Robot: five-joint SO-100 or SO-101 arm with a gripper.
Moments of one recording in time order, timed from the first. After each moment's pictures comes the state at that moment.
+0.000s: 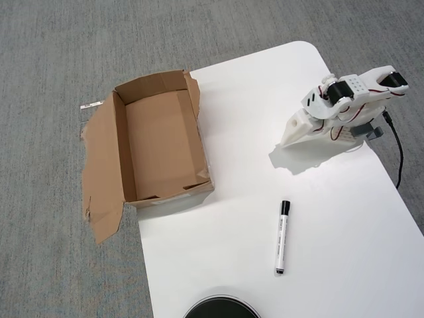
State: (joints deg) arm -3.6 192.9 180.9 74.1 181.4
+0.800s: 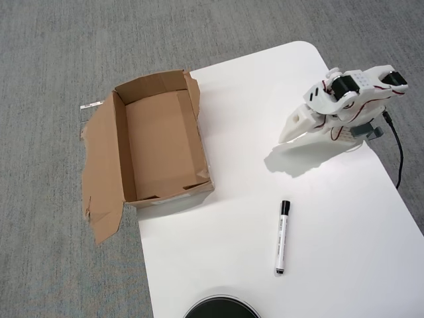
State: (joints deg) arm -5.0 192.9 172.0 73.8 181.4
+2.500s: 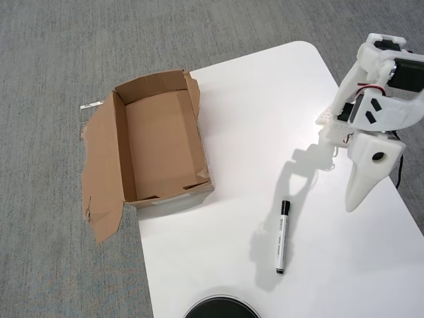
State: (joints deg) arm -55.8 116.8 82.0 73.8 183.6
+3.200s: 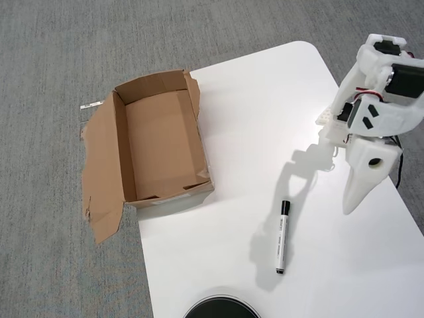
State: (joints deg) arm -55.8 114.9 82.0 74.2 183.6
